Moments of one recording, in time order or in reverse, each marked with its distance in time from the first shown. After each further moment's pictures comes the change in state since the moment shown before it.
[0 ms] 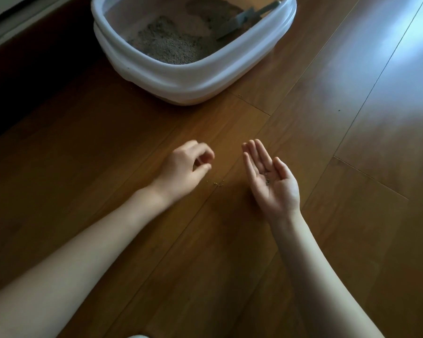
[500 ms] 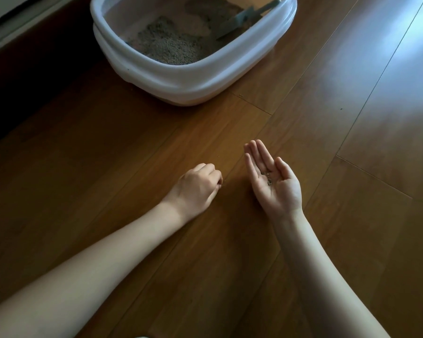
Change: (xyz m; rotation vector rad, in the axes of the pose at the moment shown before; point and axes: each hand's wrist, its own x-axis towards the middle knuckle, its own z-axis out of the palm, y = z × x) left_hand -0.016 -0.001 0.033 0.289 -0.146 0.198; right_hand 0.002 0.000 -0.001 -0.025 0.018 -0.004
